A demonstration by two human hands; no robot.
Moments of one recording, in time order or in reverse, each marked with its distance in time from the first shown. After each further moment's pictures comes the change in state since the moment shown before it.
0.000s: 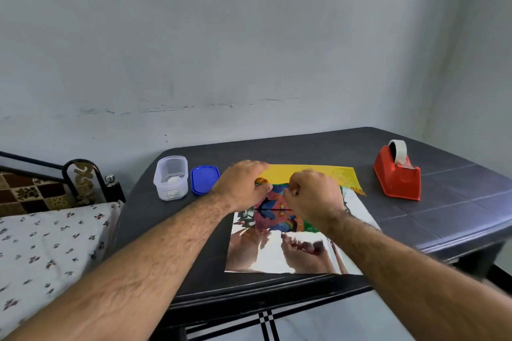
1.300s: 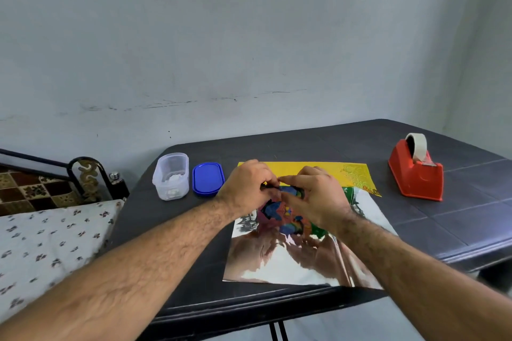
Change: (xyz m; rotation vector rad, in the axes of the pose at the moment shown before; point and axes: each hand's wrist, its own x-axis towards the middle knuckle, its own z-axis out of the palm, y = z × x) left_hand 0.009 0.005 0.021 -0.134 0.184 0.148; right_hand 0.010 0.030 0.030 0.307 0.057 -0.234
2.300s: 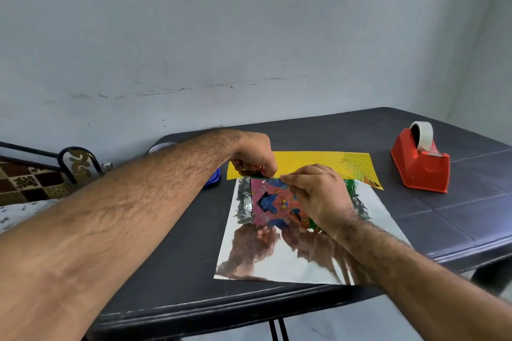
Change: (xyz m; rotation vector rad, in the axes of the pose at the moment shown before) left_hand 0.091 0.020 -0.044 -0.108 -0.888 -0.653; right_hand -0.009 0.022 0.016 -0.031 0.135 -0.123
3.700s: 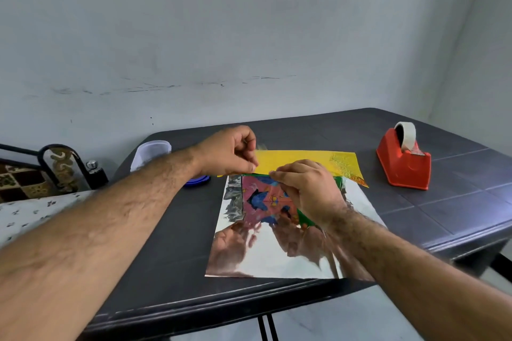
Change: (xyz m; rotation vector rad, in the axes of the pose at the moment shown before) left_hand -0.025 -0.056 0.022 -0.381 0.319 0.502; right_hand 0.006 0.004 -0.008 -0.084 -0.089 -0.120
